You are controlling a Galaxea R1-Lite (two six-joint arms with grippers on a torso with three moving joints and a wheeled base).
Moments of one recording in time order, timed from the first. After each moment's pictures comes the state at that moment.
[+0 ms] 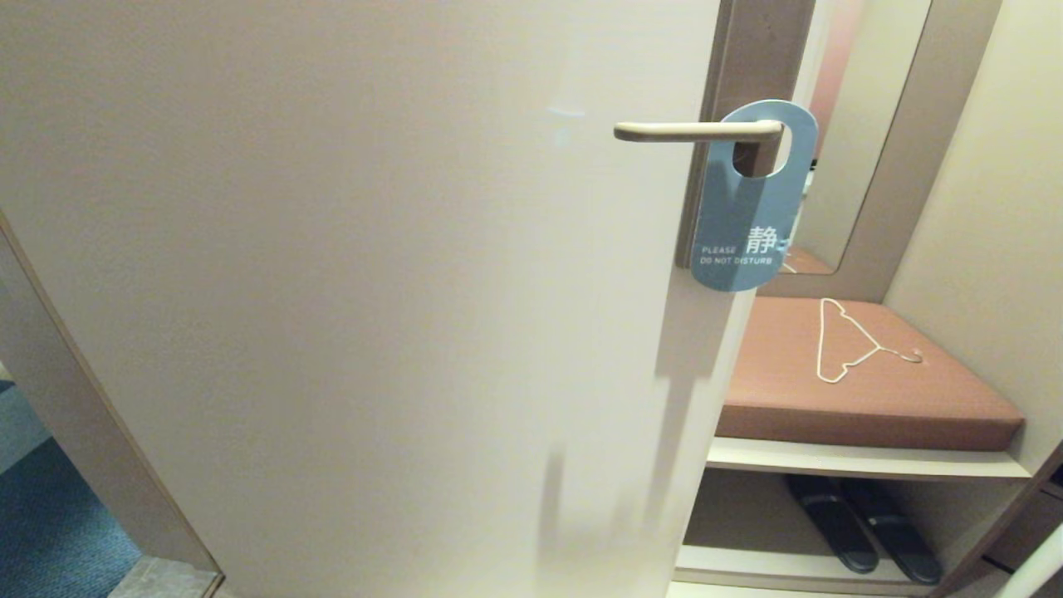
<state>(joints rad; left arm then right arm) 0.00 0.00 0.00 -0.01 0.00 0.00 0.00 0.00 0.00 -0.03 0.01 0.00</state>
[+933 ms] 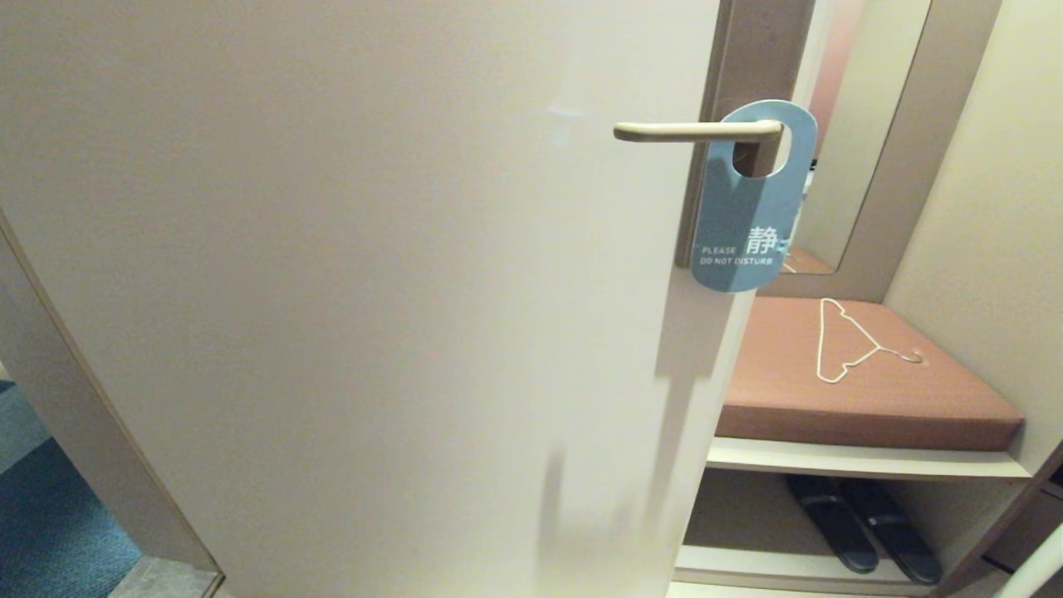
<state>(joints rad) 0.00 0.00 0.00 -0.01 0.00 0.00 0.00 0.01 -0.31 0.26 0.09 -0.03</state>
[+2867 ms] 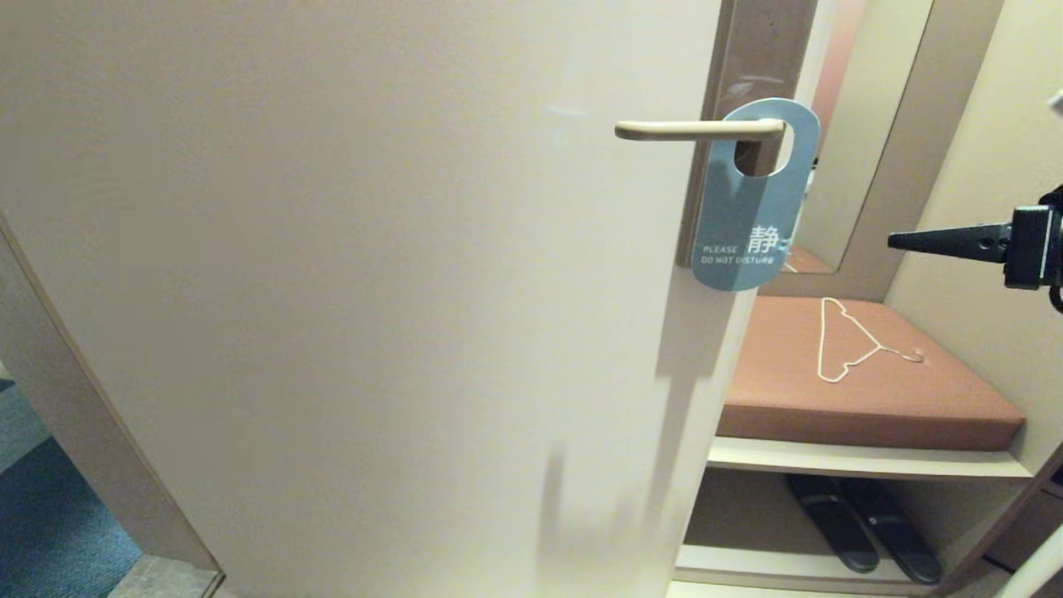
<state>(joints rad) 0.00 0.00 0.00 -0.01 0.00 0.00 -0.13 1.45 -1.22 0.21 0.66 -0.09</state>
